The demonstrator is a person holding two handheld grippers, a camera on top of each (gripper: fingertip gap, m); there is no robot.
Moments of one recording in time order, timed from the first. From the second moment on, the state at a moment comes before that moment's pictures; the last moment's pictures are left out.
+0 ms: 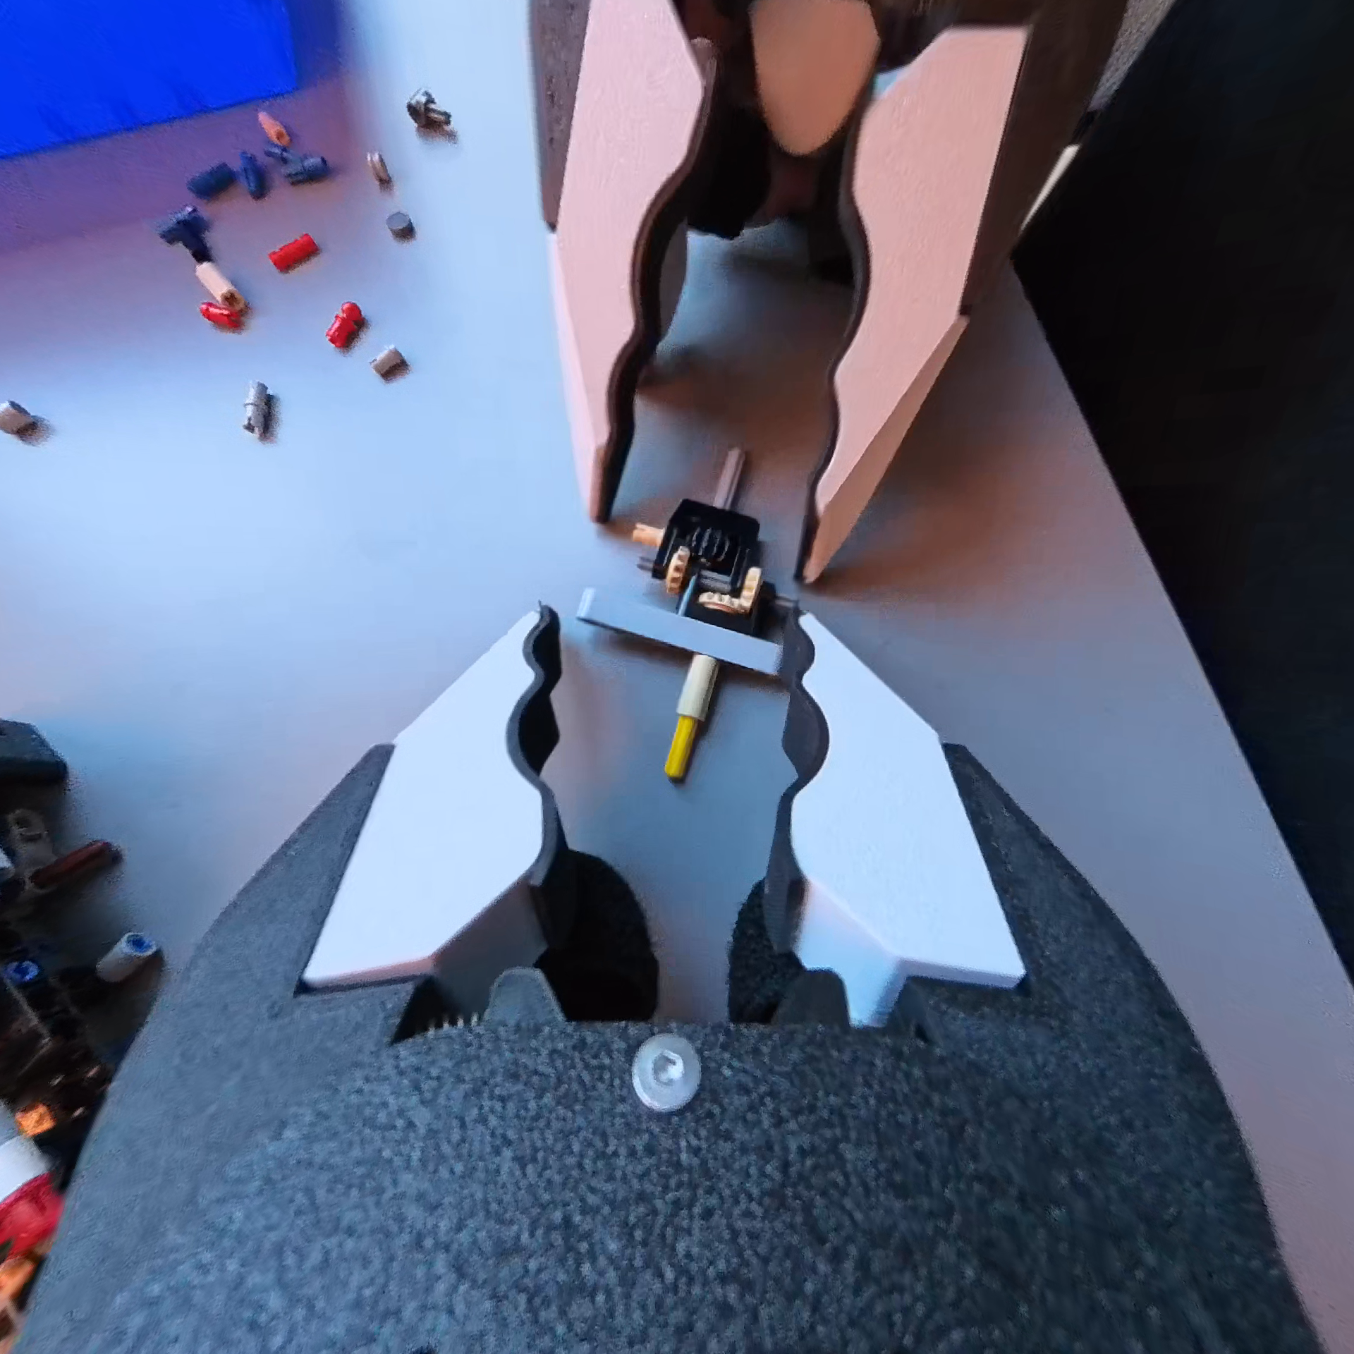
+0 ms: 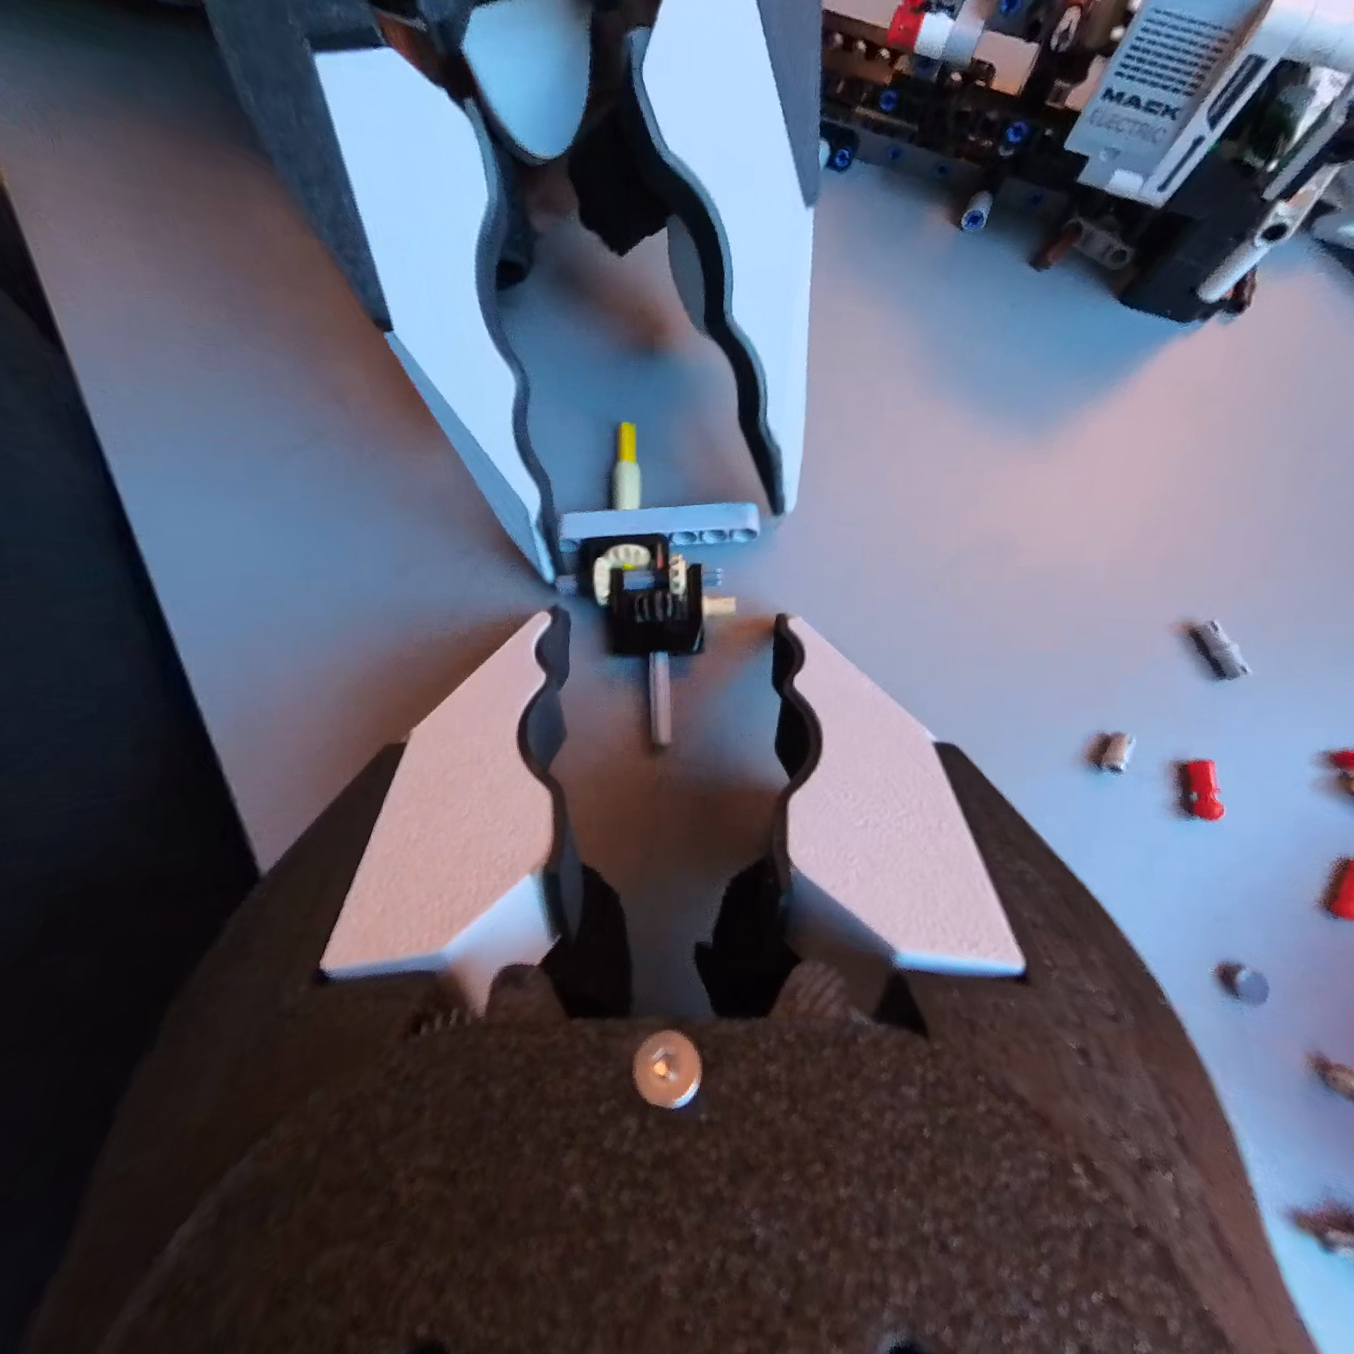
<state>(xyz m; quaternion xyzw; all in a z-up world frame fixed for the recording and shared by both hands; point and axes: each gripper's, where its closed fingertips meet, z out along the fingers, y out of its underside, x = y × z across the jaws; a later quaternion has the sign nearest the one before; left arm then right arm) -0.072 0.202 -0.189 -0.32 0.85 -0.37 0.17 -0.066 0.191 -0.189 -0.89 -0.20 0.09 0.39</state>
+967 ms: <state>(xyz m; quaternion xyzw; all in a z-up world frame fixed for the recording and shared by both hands) -0.096 0.197 -0.149 -0.57 0.65 -0.44 0.24 -0.068 0.178 -0.145 -0.83 -0.17 -0.14 0.52</state>
